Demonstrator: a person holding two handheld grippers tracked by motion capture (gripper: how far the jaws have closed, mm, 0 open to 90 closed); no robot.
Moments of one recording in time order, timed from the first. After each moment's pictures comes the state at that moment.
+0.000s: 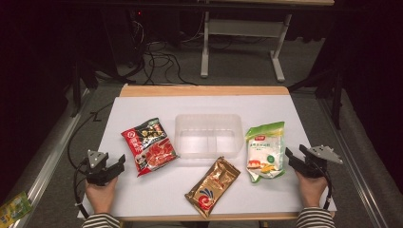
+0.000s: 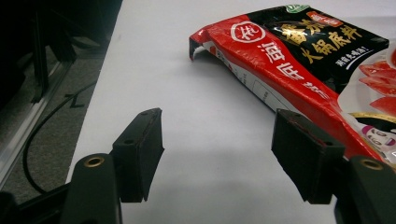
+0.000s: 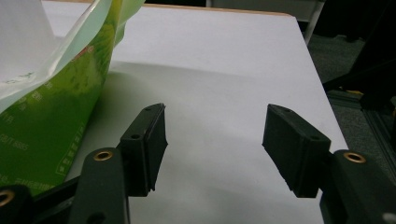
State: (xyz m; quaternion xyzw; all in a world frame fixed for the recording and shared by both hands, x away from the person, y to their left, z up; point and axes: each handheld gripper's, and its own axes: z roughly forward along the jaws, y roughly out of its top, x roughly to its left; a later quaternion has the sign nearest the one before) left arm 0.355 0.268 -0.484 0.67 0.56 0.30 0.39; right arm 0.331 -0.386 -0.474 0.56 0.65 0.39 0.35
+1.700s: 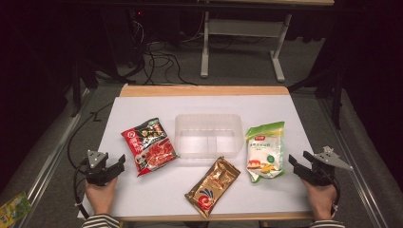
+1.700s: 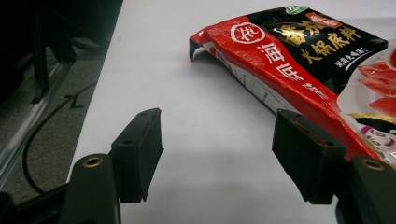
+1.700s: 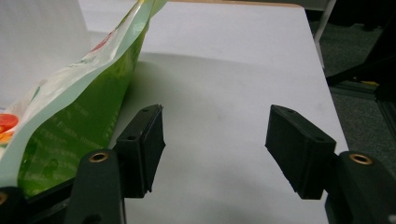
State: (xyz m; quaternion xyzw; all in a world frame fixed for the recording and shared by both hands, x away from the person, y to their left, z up) left arm 0.354 0.268 -0.484 0.67 0.56 0.30 0.39; right arm 0.301 -0.387 -0.457 0.56 0.66 0.39 0.31
